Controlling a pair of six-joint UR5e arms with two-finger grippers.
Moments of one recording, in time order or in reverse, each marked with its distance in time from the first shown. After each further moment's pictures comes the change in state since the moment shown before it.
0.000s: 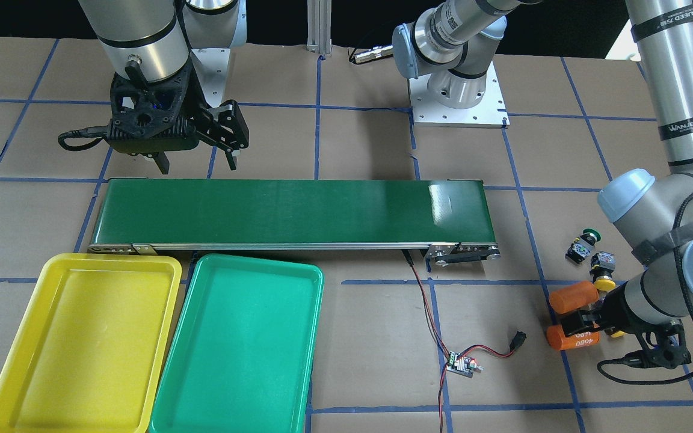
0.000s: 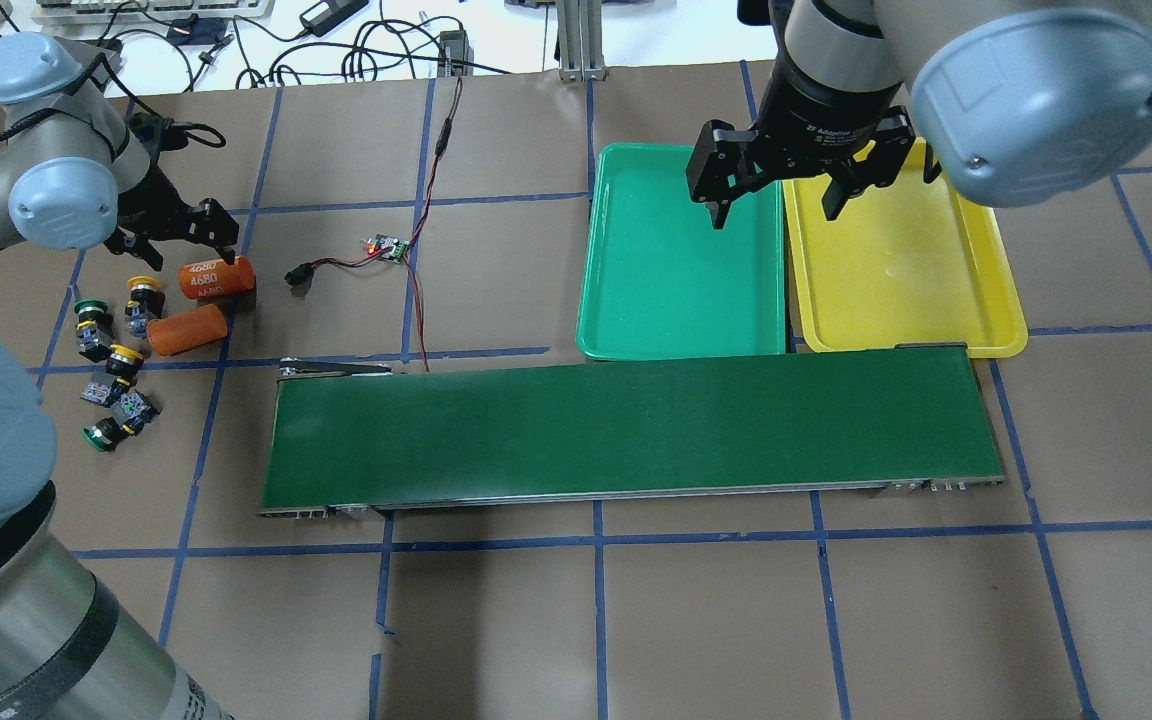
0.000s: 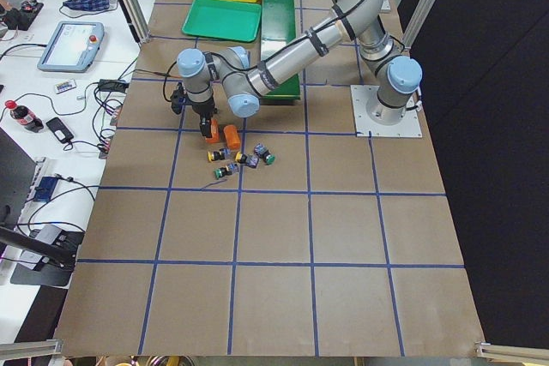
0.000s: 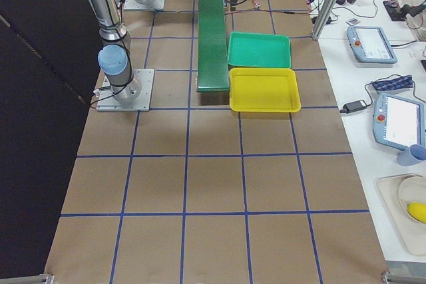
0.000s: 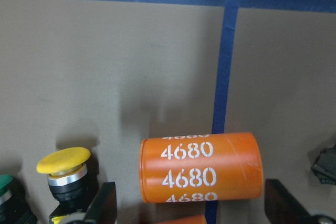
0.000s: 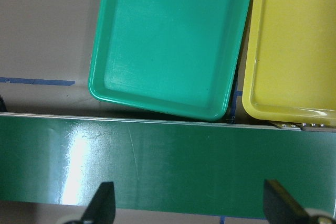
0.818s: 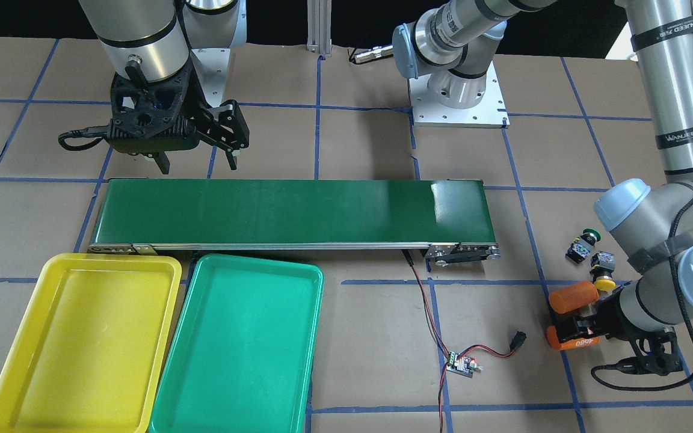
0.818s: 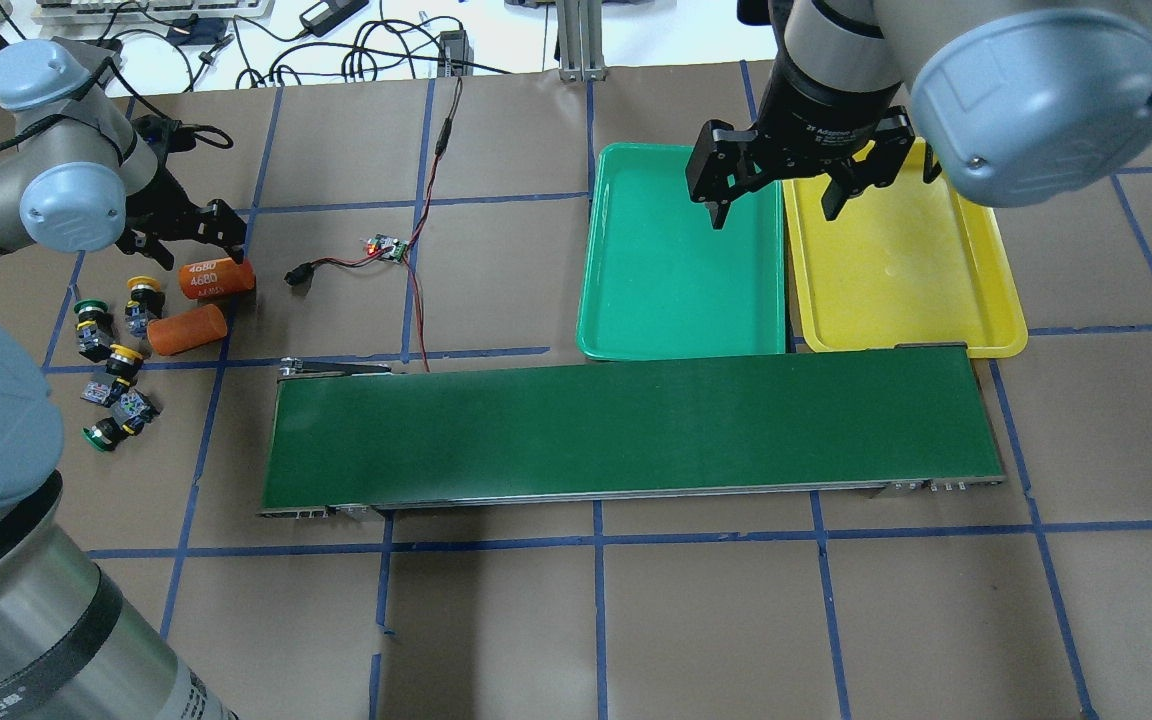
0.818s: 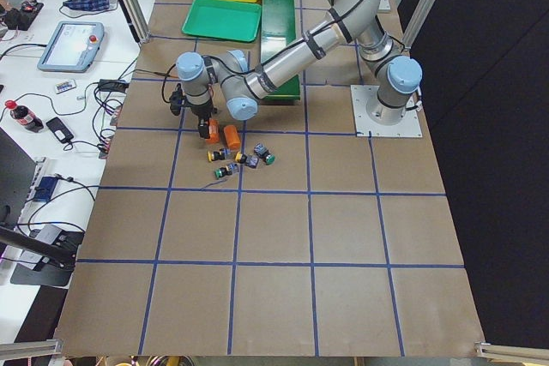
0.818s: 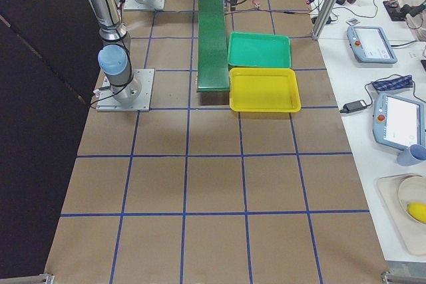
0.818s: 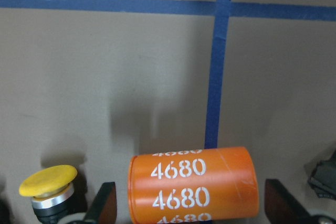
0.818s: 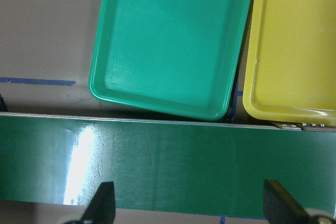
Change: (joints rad) left arm 0.000 -0.025 0.006 0.022 -0.027 0.010; right arm 0.000 0.000 0.000 0.000 0.002 0.000
